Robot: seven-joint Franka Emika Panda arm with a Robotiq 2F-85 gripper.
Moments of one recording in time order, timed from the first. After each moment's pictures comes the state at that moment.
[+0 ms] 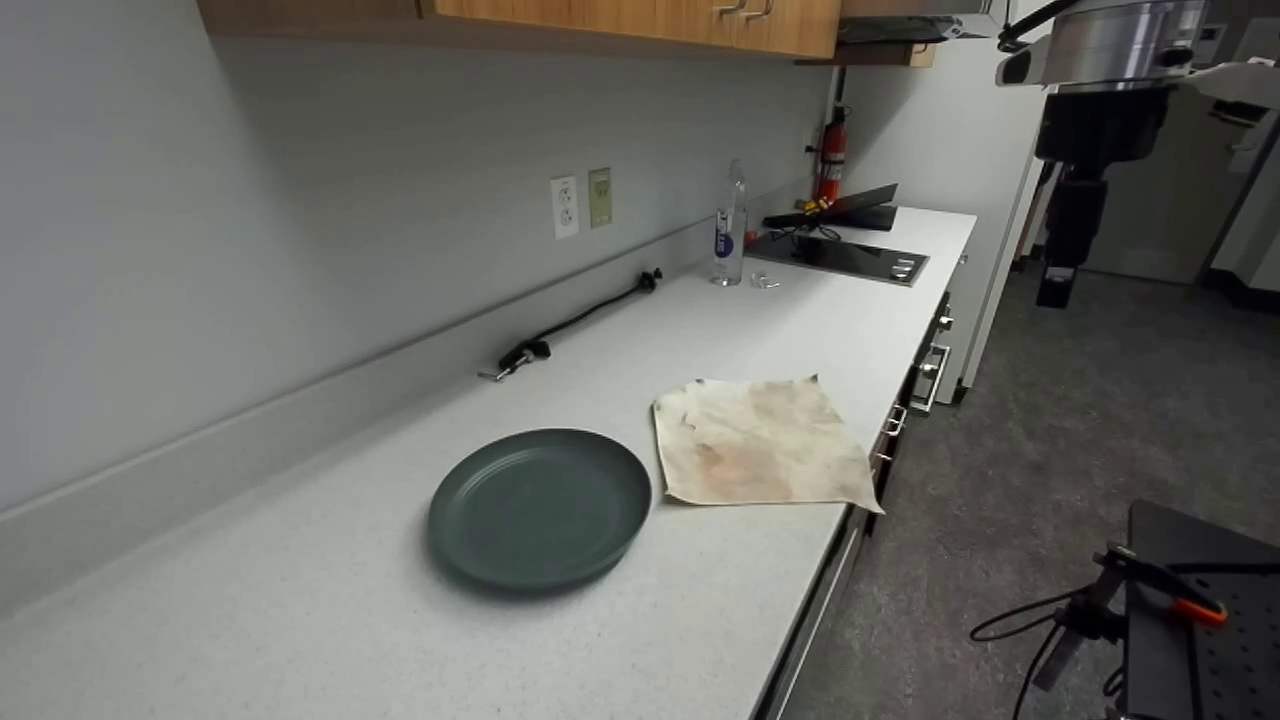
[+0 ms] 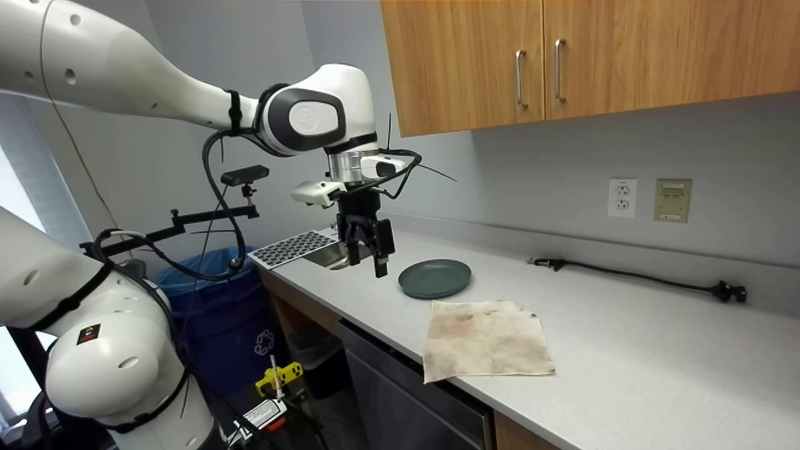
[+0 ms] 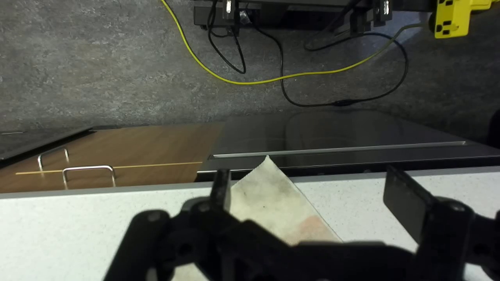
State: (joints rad) arm -0.05 -0.51 -0.04 -2.50 -0.06 1.90 -0.11
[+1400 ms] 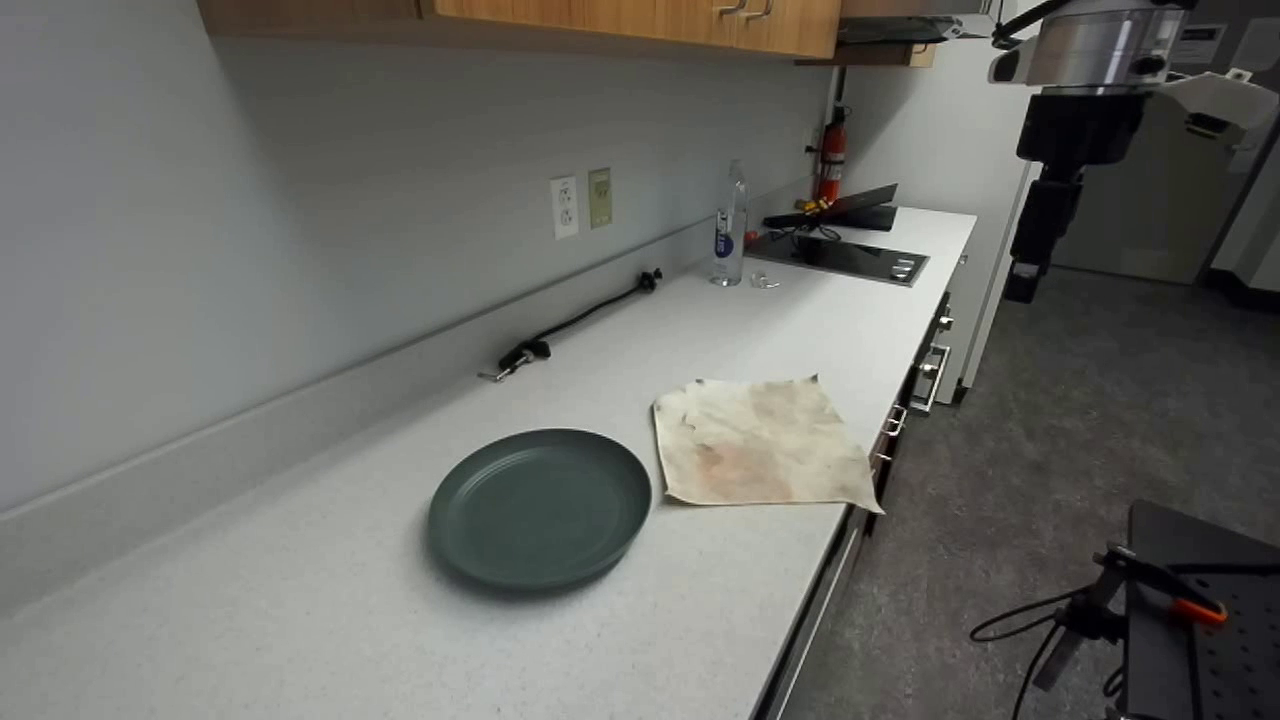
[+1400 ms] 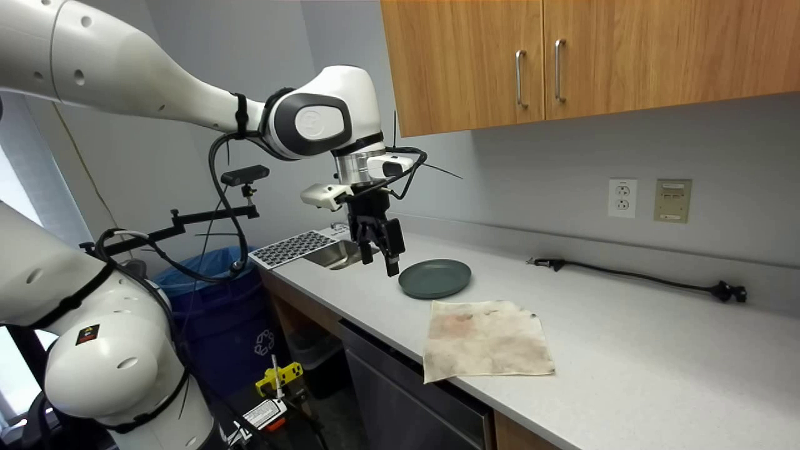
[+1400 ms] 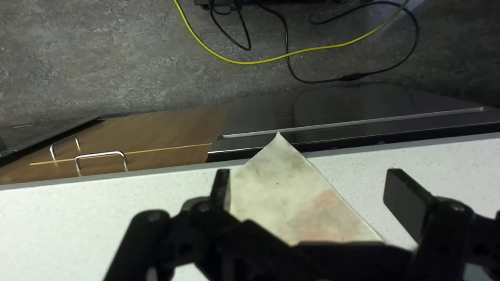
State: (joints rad) arm -0.05 -0.49 -0.05 -2.50 -0.06 1.99 -0.06
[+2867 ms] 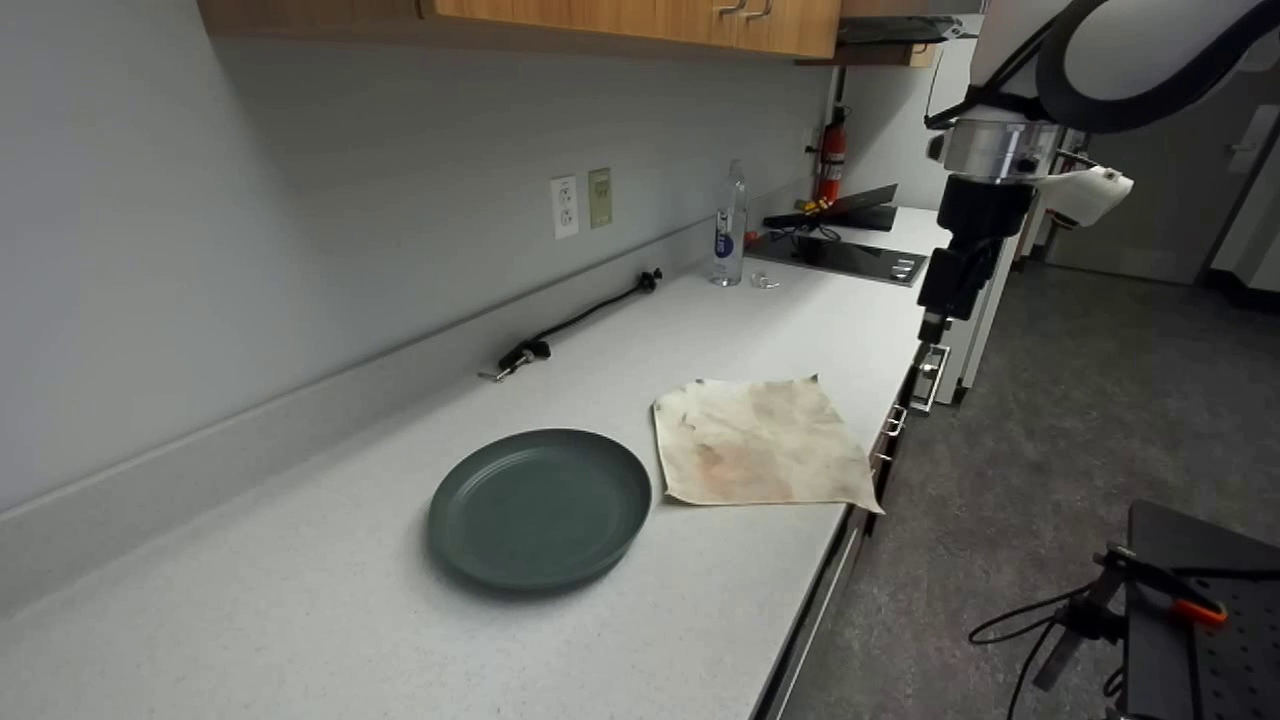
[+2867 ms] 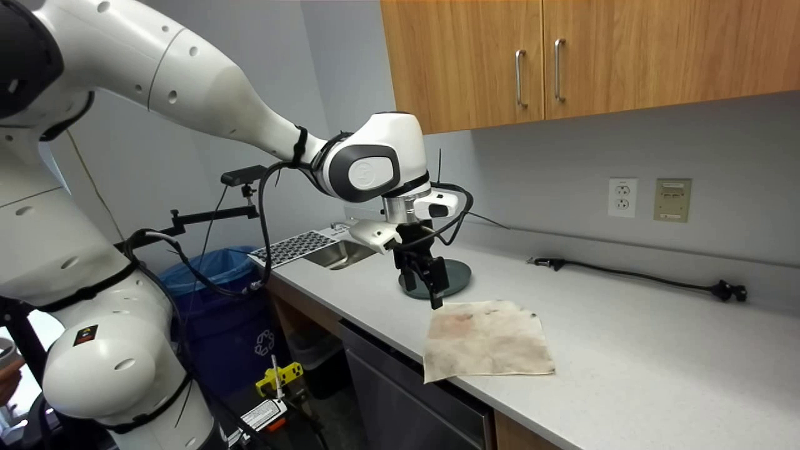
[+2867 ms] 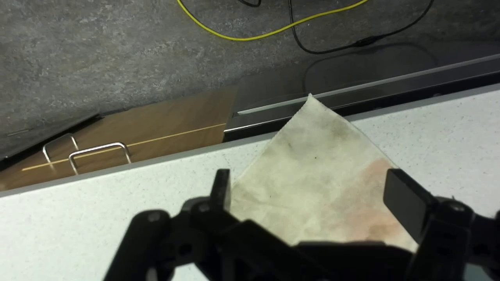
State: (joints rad) arm -0.07 -0.21 -0.12 -2.46 -0.05 2.27 -0.04
